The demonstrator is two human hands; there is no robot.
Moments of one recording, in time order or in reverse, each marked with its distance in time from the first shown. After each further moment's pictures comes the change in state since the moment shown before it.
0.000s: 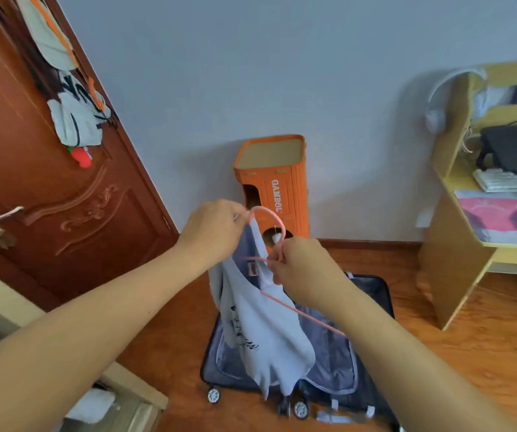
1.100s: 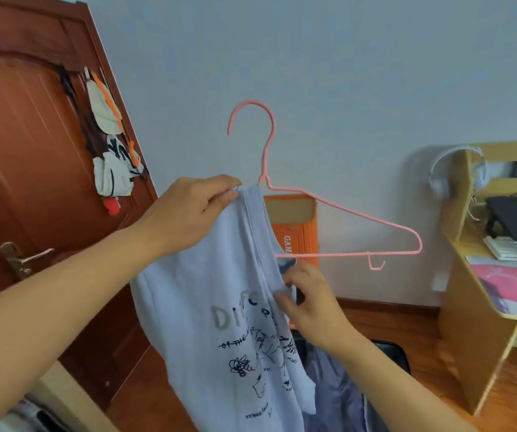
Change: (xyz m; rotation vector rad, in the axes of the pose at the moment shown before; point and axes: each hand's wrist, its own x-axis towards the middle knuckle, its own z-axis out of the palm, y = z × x) left_hand 0.020 -0.010 -0.139 -0.024 0.349 0.530; right_hand 0.030 0.021 0.002 0.275 0.356 -0.482
